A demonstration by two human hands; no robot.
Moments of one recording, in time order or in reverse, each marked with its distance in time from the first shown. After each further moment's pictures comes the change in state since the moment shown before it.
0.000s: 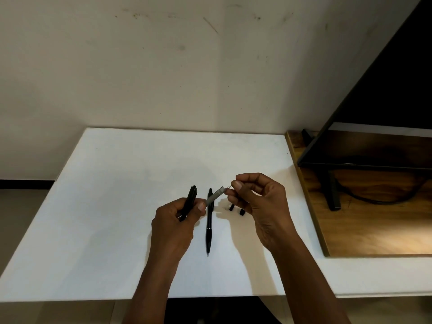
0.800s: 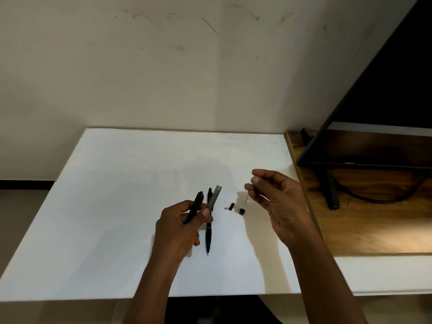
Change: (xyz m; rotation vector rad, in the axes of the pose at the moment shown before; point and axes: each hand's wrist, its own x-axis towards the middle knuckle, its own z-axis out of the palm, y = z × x) left_hand 0.003 -0.009 -0.001 0.010 -0.126 -0.015; right_hand 0.010 -0.013 -0.025 0.004 0.055 0.014
